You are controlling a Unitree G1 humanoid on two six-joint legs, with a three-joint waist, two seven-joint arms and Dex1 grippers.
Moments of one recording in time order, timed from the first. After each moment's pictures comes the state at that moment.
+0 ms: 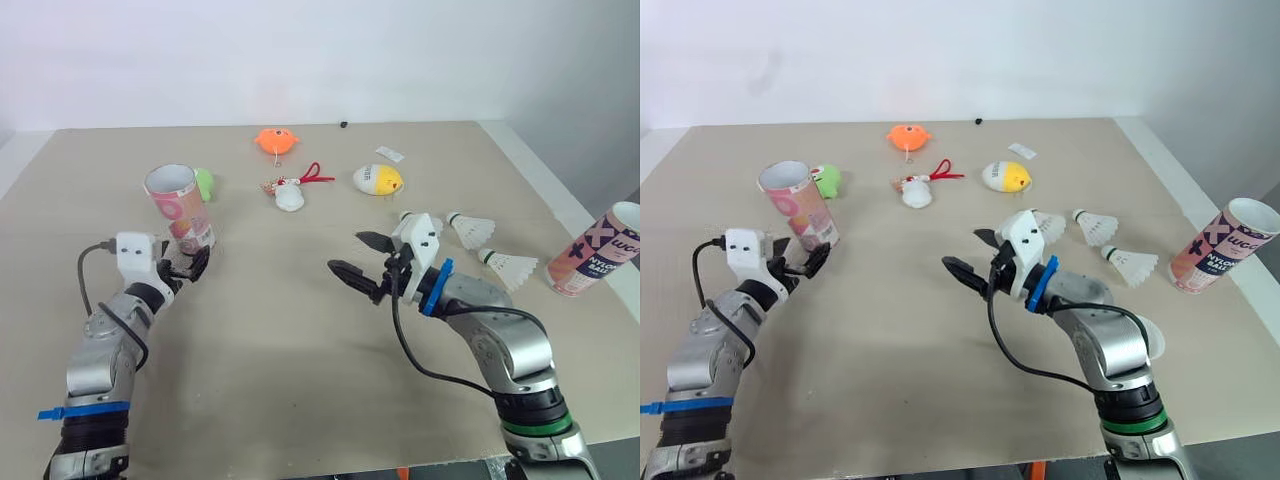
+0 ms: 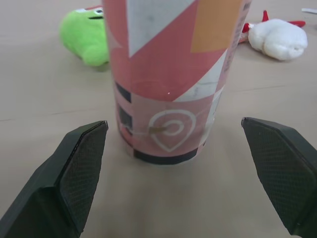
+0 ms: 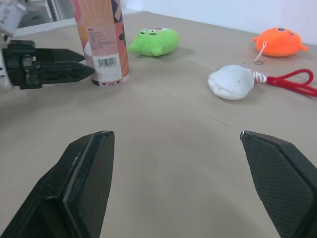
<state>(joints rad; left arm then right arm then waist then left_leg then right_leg) -0.28 0.38 0.25 0.03 -0.34 0.36 -0.37 -0.35 -0.44 0.06 -0.32 0.41 0.56 0.63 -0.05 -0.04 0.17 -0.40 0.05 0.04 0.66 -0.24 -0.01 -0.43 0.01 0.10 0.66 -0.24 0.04</state>
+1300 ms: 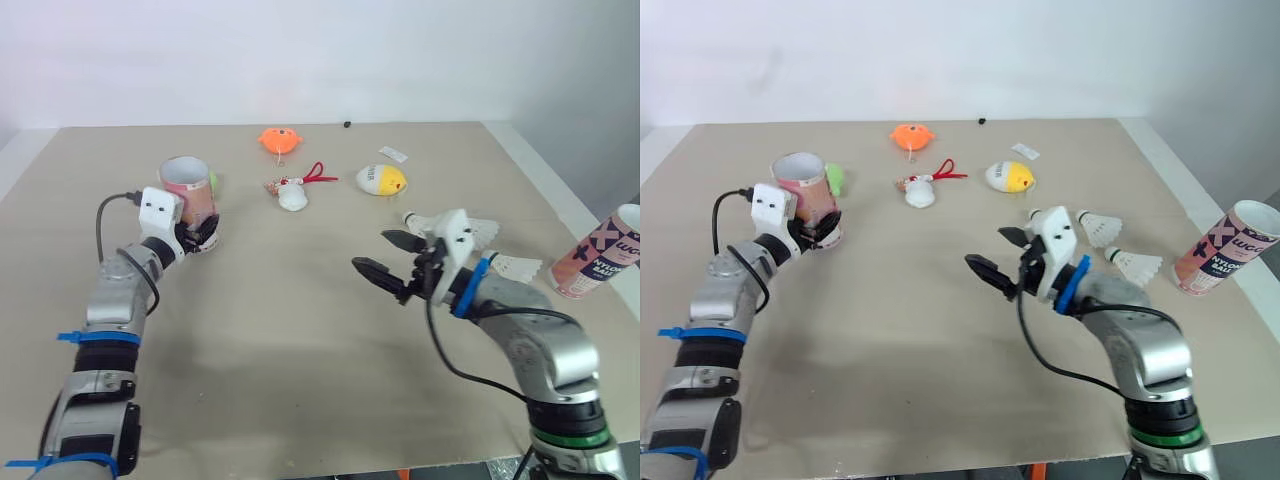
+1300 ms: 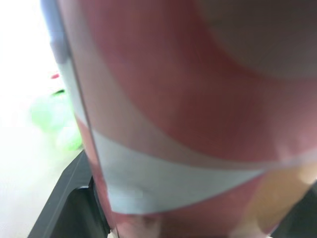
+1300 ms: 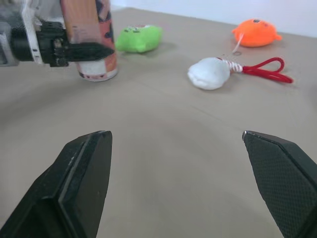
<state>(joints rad) -0.58 0.55 0.09 0.32 -0.23 0.26 -0.62 -0.27 -0.57 -0.14 -0.44 0.61 0.71 0.68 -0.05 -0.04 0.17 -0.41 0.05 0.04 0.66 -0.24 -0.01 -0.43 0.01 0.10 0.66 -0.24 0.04</state>
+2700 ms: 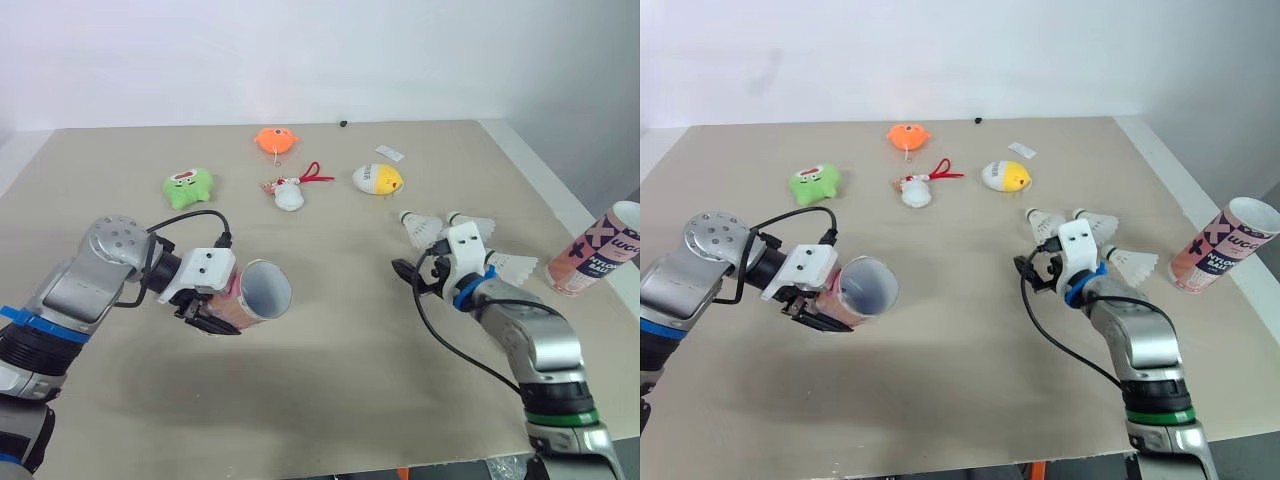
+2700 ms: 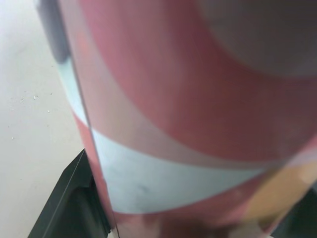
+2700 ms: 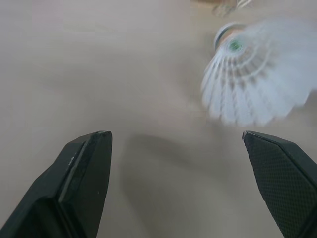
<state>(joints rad) -0.62 0.92 -0.29 -0.06 -0.17 0.28 -1.54 -0.42 -0.49 -0.04 -0.04 0.30 0.67 0.37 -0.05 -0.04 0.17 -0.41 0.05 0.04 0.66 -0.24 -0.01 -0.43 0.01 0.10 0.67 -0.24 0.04</state>
